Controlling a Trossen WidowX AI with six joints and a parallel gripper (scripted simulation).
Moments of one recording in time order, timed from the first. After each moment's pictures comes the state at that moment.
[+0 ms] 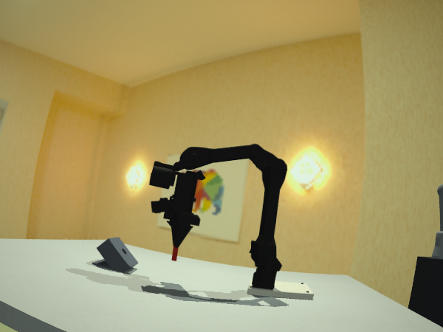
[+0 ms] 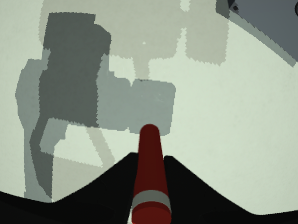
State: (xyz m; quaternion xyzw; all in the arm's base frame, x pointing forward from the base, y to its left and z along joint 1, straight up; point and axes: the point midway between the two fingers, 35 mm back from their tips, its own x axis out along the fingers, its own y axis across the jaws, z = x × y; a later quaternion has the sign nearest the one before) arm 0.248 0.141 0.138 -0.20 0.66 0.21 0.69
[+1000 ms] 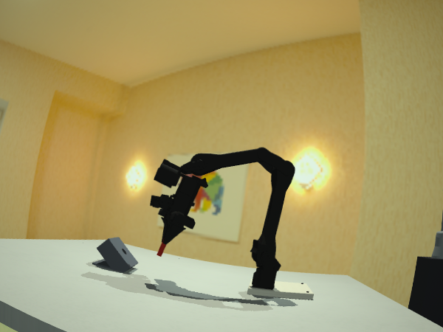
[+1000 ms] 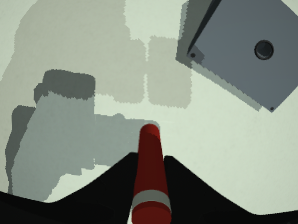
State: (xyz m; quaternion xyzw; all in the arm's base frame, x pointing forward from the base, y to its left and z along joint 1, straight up) arm 0.284 0.122 0.139 -0.21 0.56 0.24 0.77
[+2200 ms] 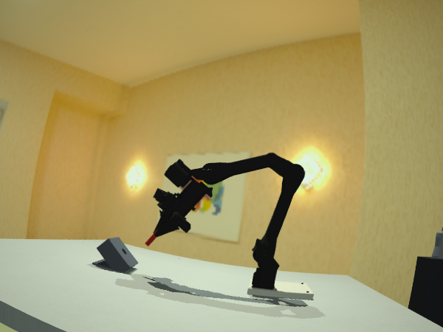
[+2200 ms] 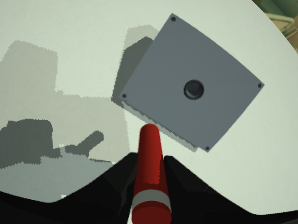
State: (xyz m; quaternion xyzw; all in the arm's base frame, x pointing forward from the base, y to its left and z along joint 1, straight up) arm 0.320 0.090 0.152 -0.25 0.42 0.24 0.84
